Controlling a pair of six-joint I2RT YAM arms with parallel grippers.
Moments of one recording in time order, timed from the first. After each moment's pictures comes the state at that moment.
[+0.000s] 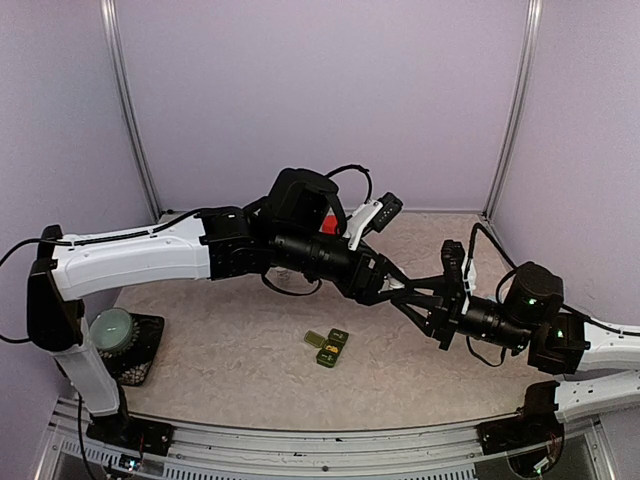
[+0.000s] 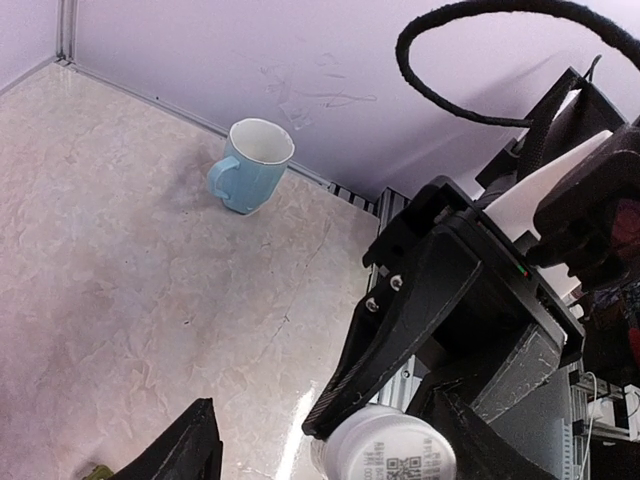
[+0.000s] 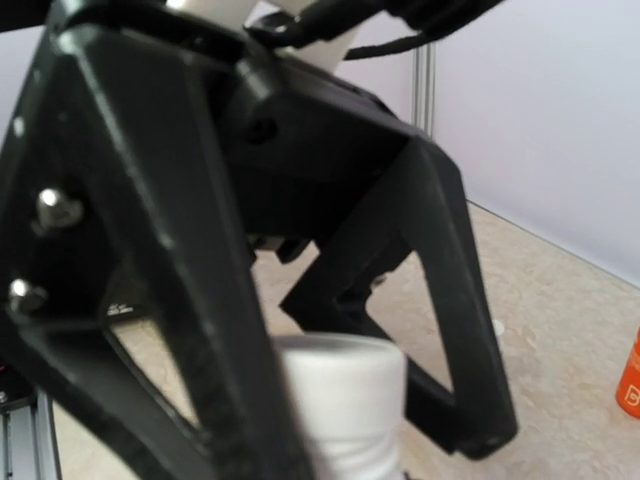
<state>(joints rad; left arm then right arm) -1.13 1.75 1.60 -0.28 0.35 -0.29 1.09 0.77 0.49 0.27 0.00 0.02</state>
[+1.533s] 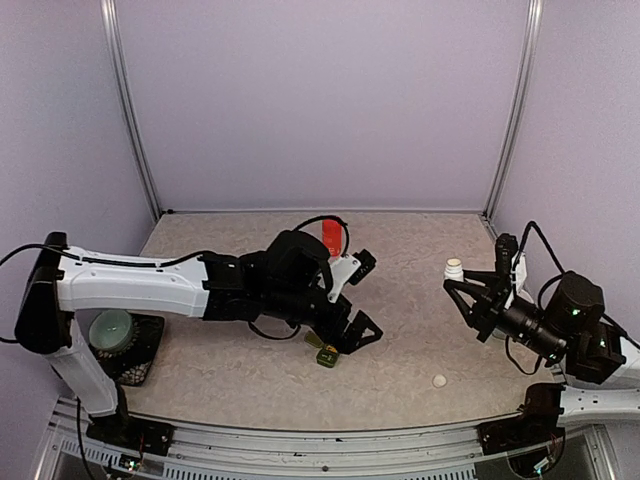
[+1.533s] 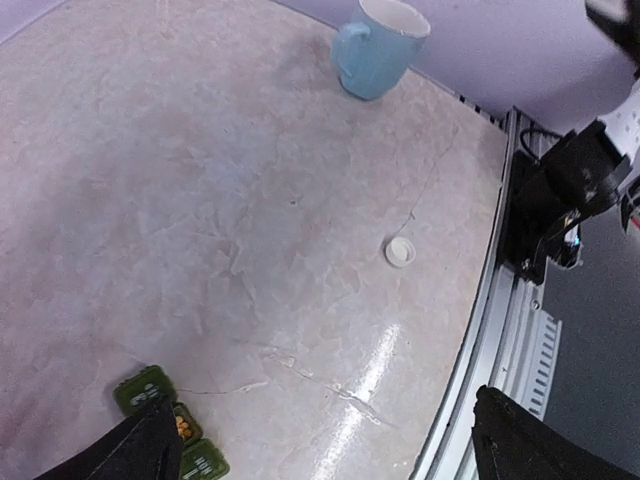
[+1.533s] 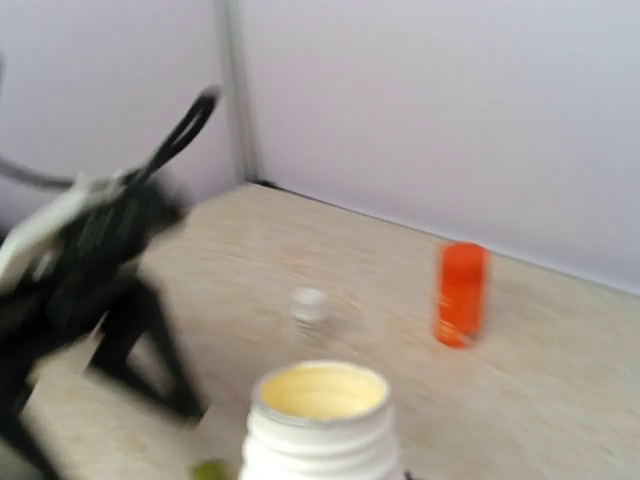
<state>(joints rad) -1.14 1.66 1.25 -0.19 0.12 -0.26 1.09 0.44 0.48 -0.04 0.32 0.09</state>
